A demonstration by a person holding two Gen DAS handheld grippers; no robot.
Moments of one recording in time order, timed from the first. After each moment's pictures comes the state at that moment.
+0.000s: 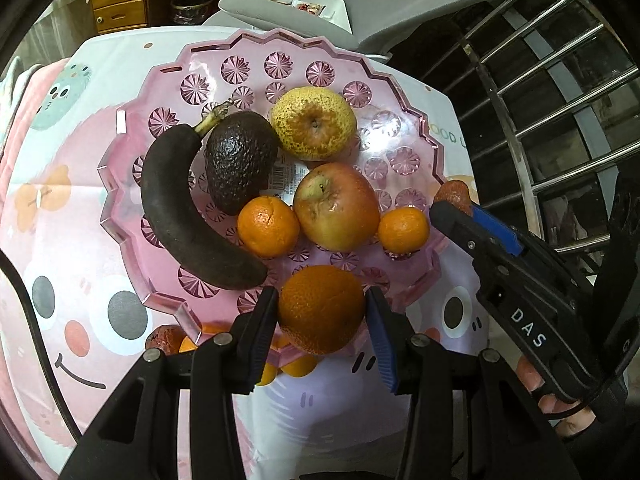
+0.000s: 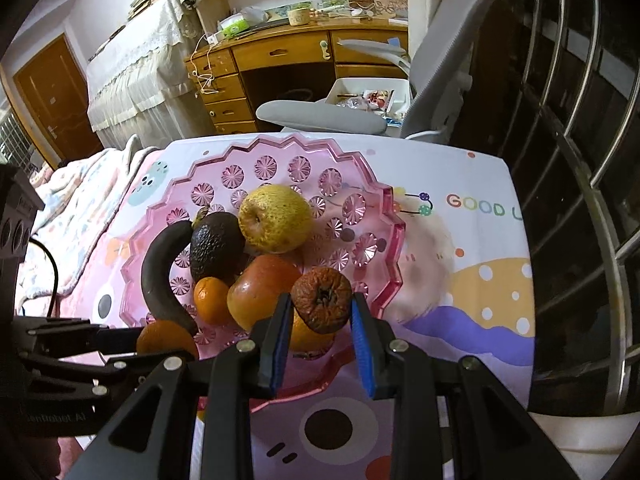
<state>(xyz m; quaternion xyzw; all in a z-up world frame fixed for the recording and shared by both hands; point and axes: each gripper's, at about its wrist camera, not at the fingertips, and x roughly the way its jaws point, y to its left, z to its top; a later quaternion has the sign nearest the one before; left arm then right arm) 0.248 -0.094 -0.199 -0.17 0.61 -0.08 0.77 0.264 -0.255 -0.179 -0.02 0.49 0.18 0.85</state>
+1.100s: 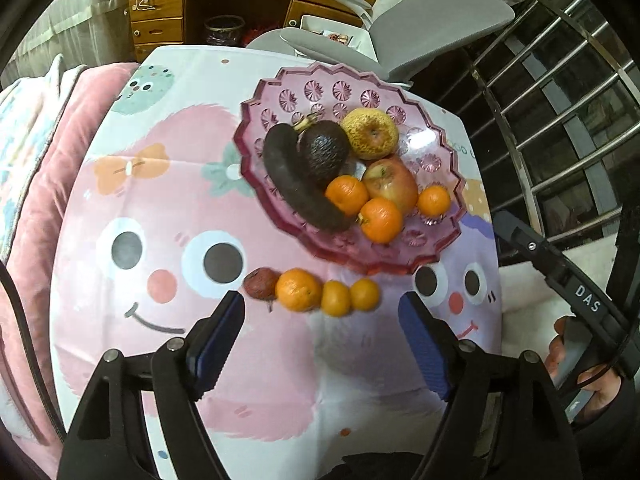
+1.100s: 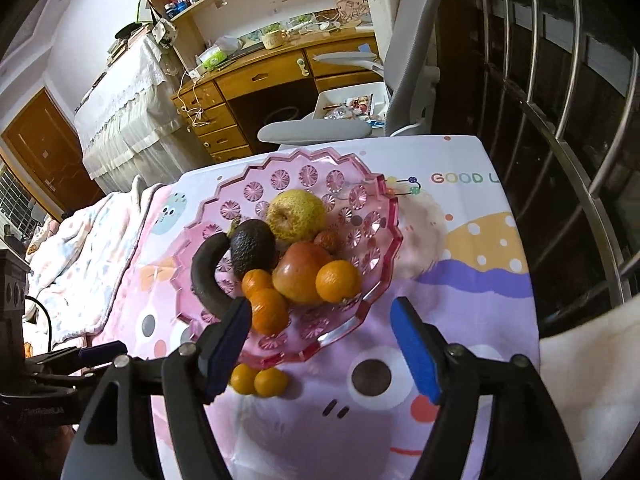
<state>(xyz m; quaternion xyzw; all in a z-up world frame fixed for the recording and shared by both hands) 0.161 -0.025 -0.154 -0.16 0.58 -0.04 0.80 0.202 -0.262 -0.136 0.06 0.48 0.15 0.86</state>
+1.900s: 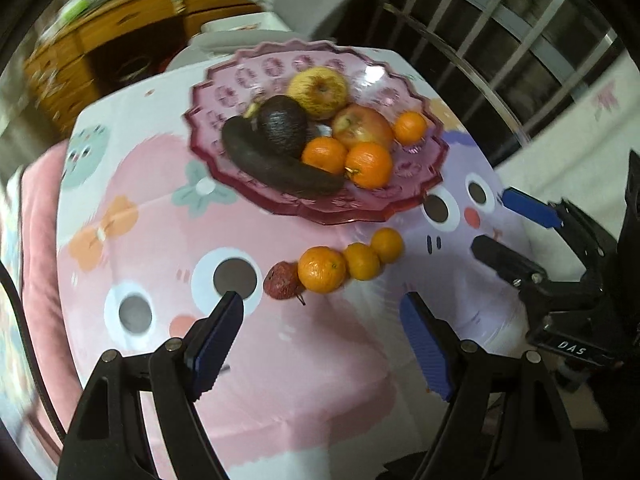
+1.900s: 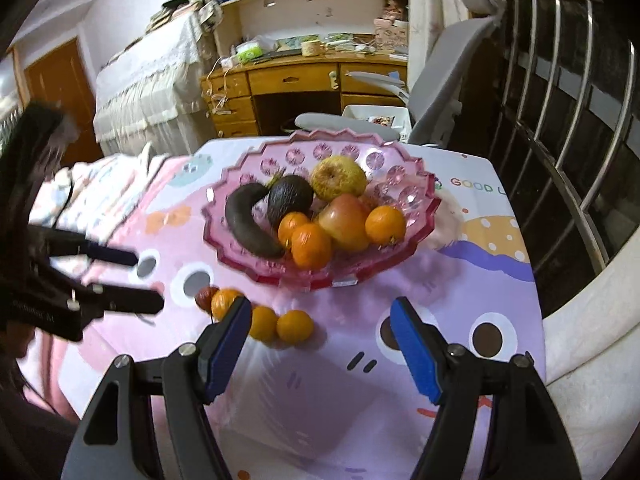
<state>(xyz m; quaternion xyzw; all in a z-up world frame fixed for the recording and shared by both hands) 0.159 -0.026 -0.178 0.02 0.57 -0.19 0.80 0.117 -0.210 -0.167 -0.06 0.43 0.16 0.89</state>
